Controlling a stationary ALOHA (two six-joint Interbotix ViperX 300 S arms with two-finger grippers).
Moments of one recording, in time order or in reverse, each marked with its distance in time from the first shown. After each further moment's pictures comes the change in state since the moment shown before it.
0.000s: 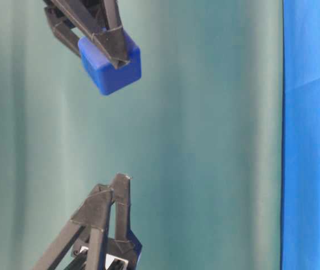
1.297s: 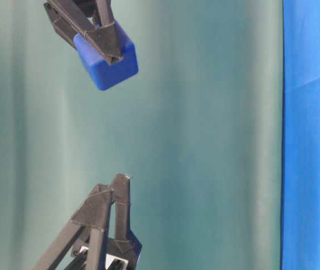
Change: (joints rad) left arm 0.000 -0.002 0.000 0.002 0.000 0.000; right arm 0.002 -0.014 0.002 0.002 0.005 0.021
